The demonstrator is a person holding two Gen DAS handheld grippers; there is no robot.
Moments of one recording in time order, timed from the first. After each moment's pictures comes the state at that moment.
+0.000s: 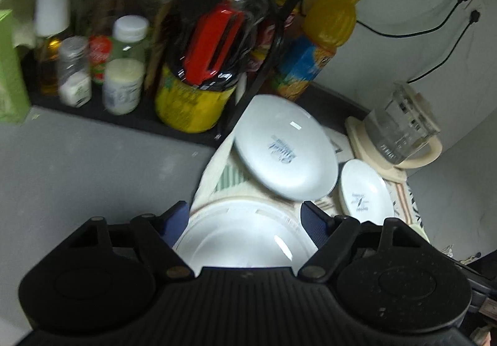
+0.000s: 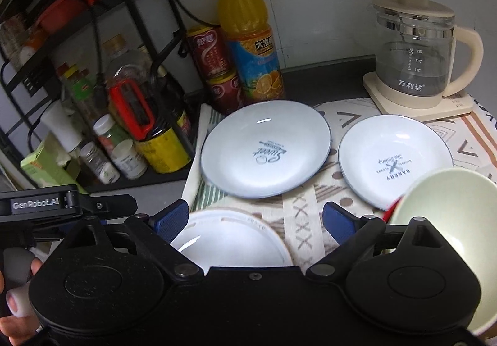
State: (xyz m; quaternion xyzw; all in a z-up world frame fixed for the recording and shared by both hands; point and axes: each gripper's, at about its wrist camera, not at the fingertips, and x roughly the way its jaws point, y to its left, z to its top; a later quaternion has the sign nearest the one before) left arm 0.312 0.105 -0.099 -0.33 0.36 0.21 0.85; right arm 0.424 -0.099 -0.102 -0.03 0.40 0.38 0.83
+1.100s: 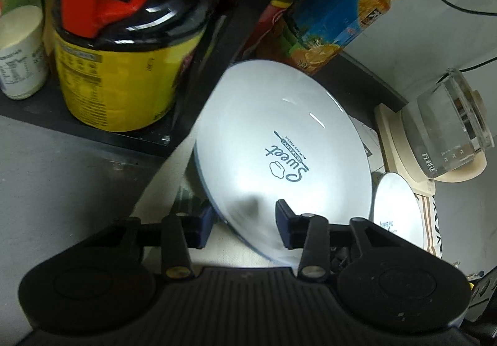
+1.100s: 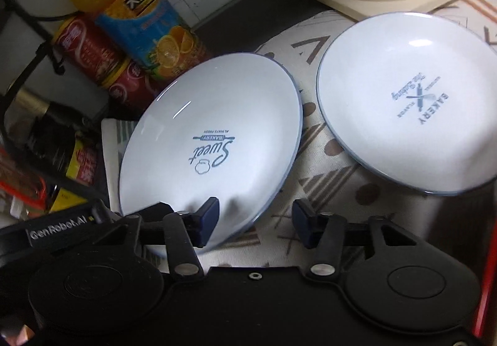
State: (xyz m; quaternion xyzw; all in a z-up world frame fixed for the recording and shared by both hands) left arm 0.445 0.144 -0.194 -0.37 0.42 0.20 0.80; right arm 0.517 -0.050 -0.215 0.11 0.51 0.26 0.81
